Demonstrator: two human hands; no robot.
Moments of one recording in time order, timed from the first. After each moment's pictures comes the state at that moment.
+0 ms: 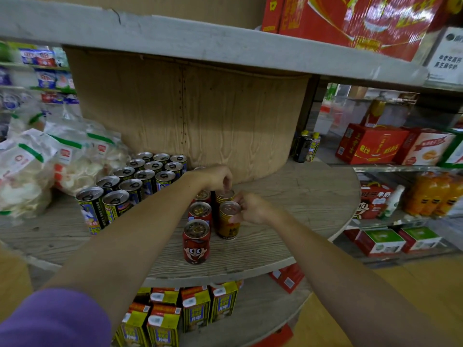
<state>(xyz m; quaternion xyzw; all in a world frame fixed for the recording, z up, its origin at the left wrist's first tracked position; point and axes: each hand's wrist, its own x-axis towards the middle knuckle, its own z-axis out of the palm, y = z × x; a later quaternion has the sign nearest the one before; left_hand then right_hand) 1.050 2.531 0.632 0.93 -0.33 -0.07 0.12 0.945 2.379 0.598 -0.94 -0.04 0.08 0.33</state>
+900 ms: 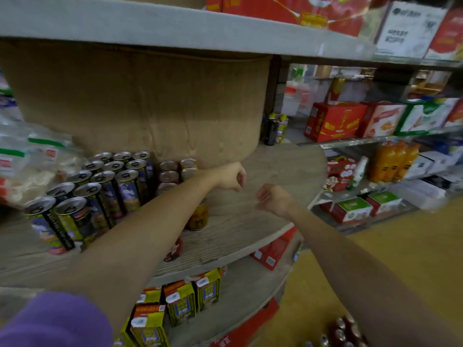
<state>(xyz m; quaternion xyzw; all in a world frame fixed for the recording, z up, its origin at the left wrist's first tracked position) 1.004 2.418 0.632 0.90 -0.41 -0.09 0.15 0.904 2.254 0.578 -0.93 0.09 -0.02 0.36</state>
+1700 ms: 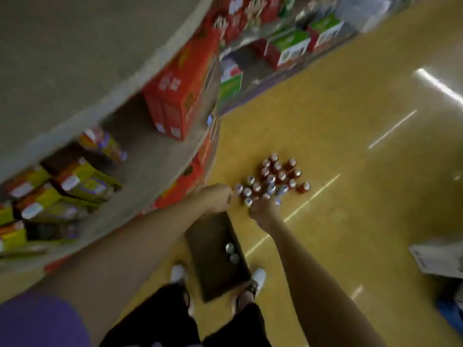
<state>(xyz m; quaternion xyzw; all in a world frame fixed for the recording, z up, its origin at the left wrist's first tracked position) 0.753 2.192 0.265 0.80 -0.44 -0.41 0.02 0.610 2.080 0.243 -0.82 0.39 0.18 0.37</state>
